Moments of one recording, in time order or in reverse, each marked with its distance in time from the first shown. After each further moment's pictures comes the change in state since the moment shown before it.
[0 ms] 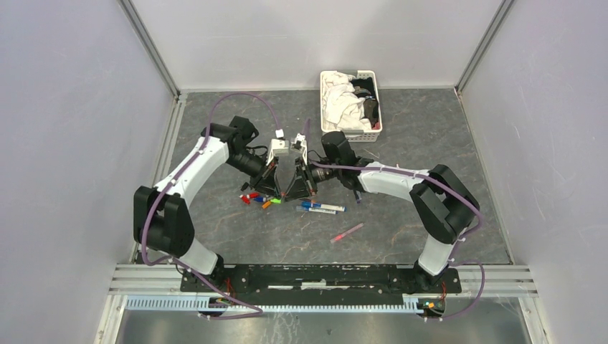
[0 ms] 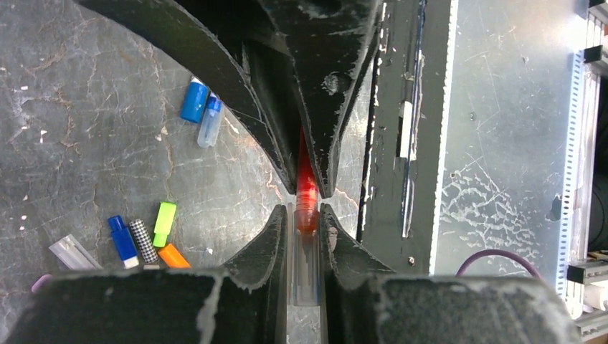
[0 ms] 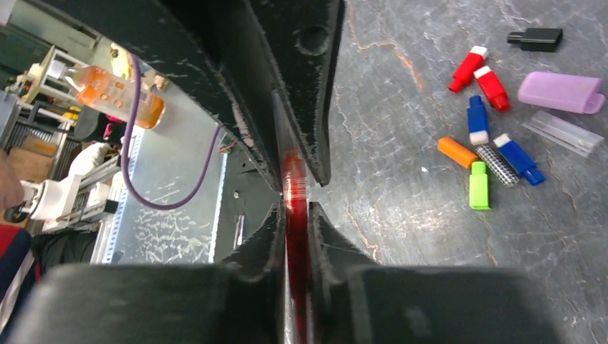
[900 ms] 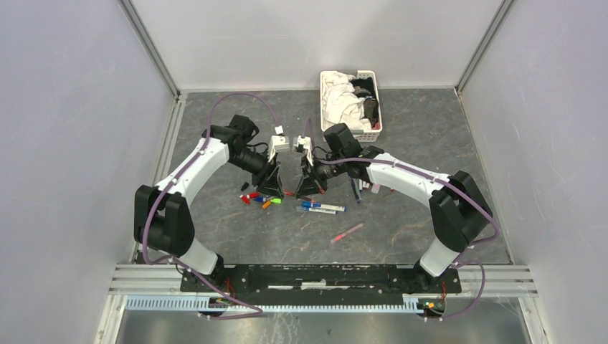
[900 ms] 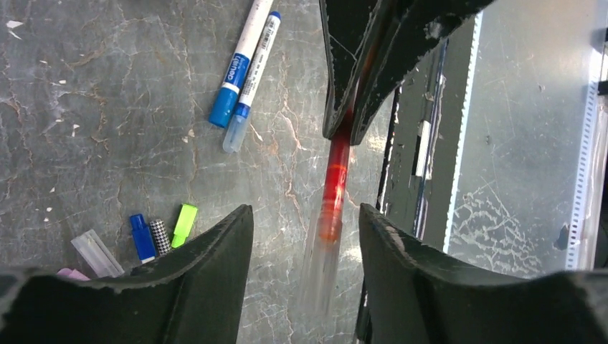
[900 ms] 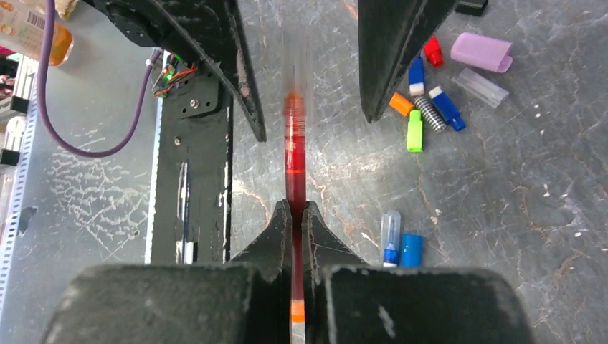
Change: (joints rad) left arm 0.004 -0.006 -0.030 0.142 -0.023 -0.134; right arm -0.030 -0.099 0.116 -0.496 0.103 -0.433
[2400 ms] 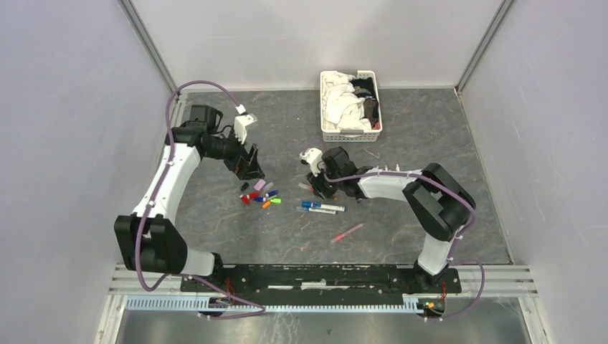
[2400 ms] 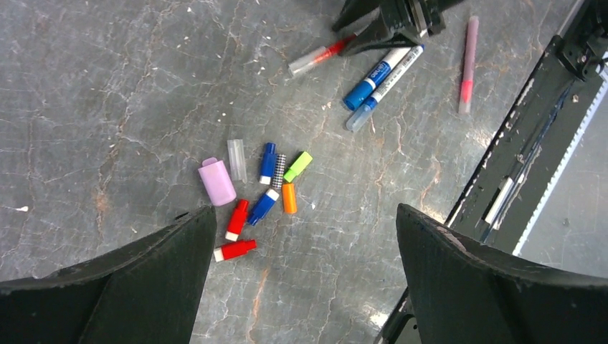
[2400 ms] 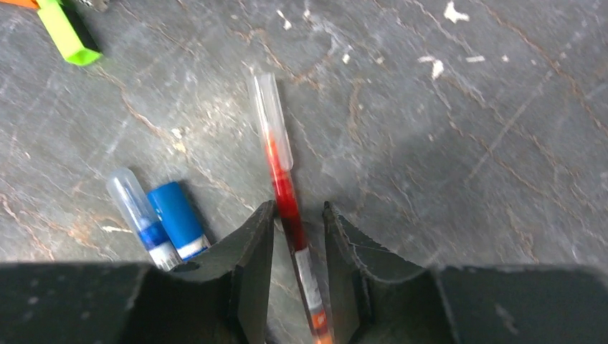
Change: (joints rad) left arm 0.232 -0.153 0.019 0.107 -0.168 -0.186; right arm 0.034 0.144 -0.203 0.255 0.732 0.019
